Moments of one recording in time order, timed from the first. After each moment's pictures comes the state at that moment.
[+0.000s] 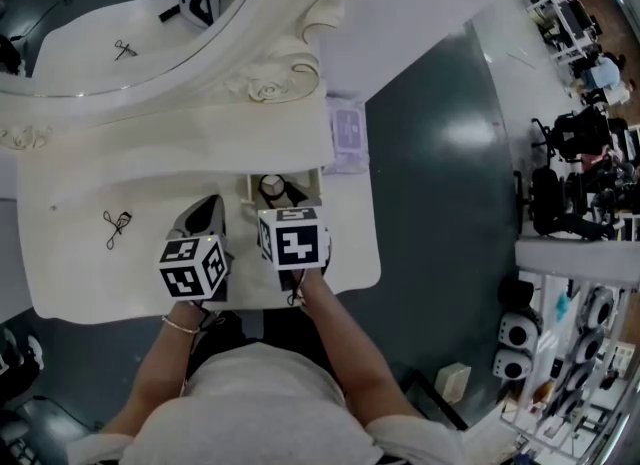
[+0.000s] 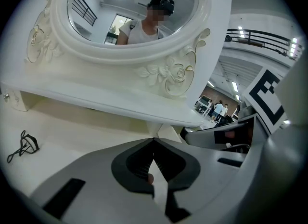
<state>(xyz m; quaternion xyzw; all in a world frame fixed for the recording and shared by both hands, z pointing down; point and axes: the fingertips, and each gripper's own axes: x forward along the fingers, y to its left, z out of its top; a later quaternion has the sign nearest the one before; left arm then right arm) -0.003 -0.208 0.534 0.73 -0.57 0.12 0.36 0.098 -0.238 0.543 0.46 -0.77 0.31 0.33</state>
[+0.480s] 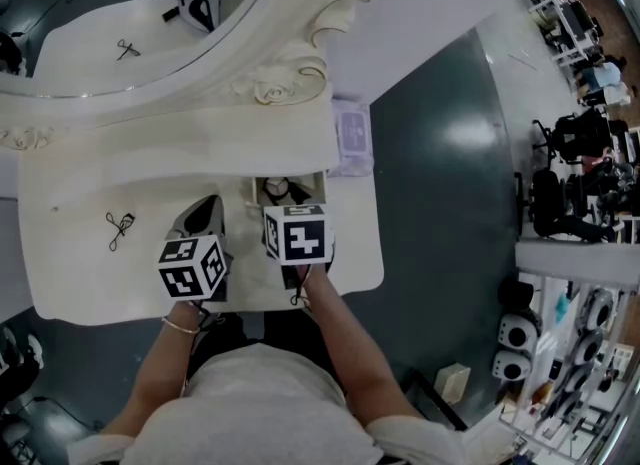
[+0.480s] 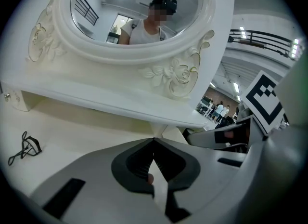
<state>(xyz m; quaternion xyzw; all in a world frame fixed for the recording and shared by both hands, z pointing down) -0.015 -0.211 0.536 0.72 -0.58 0.12 0.36 0.097 -0.242 0.551 0.46 -0.76 0.33 0.33</state>
